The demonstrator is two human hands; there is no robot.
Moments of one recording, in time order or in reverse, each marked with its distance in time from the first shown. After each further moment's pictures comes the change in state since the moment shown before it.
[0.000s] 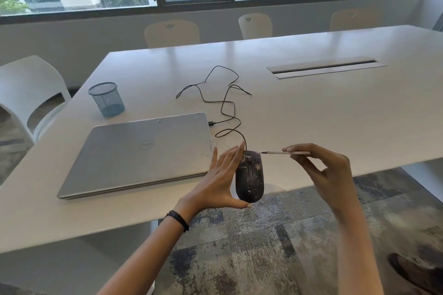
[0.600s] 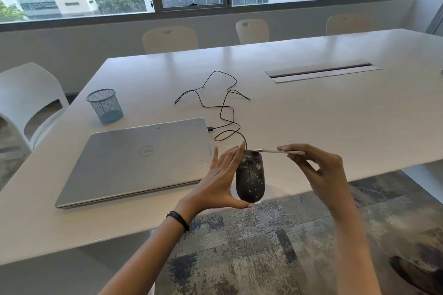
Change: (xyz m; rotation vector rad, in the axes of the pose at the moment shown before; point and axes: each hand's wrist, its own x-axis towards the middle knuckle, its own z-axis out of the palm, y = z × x) left_hand 0.011 -0.007 -0.006 -0.017 0.021 0.024; right_hand 0.009 0.005 0.006 0.006 -0.017 0.030
